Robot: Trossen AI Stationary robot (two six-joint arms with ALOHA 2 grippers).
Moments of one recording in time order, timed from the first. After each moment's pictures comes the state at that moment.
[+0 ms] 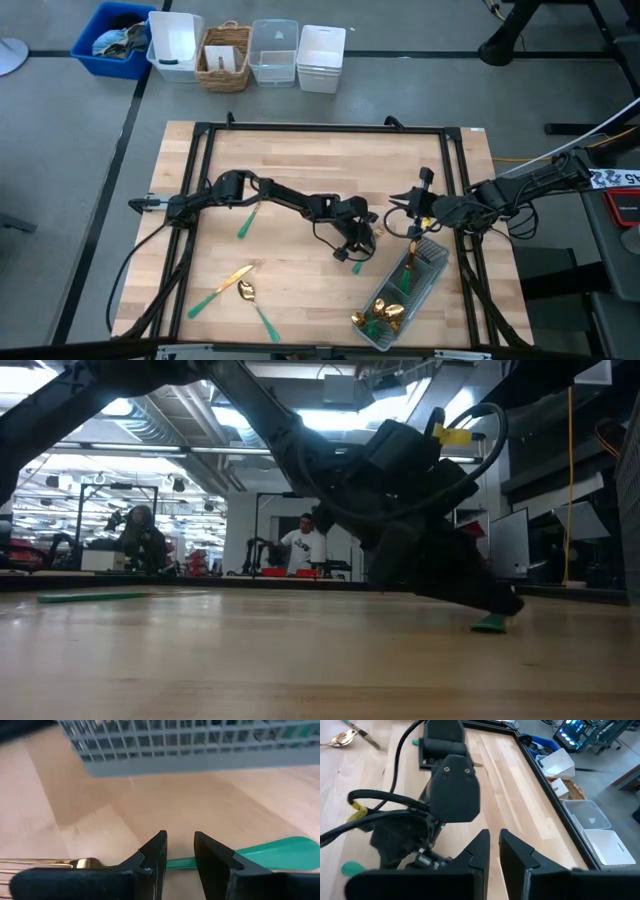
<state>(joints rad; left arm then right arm) 0.02 2.41 1.61 0.15 0.47 0.50 0.37 0.90 0.82 -0.57 0.61 0.13</state>
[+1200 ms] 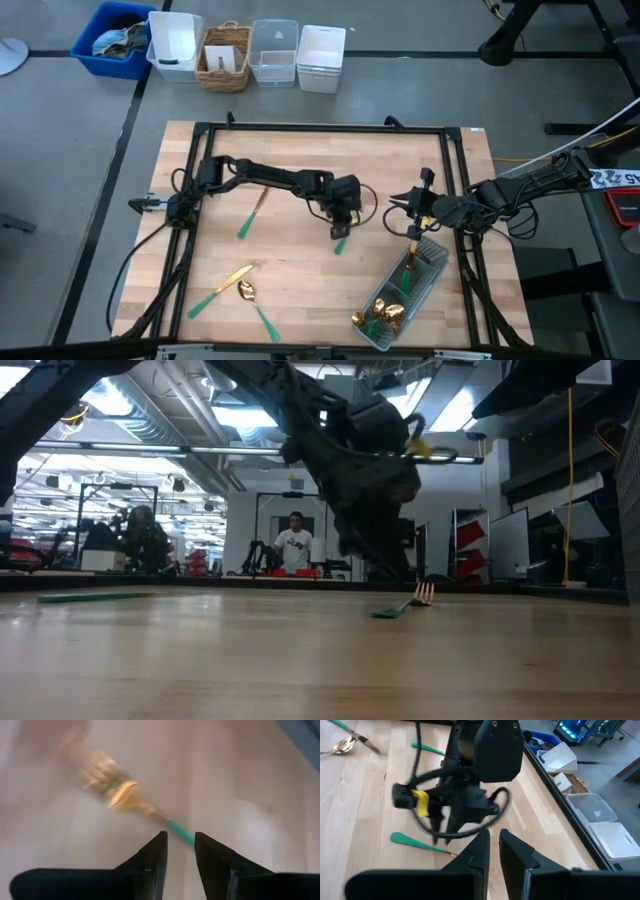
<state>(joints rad) 0.09 2.19 1.61 -0.45 0.23 -0.11 0.37 0.90 0.82 -0.58 0.61 0.19</state>
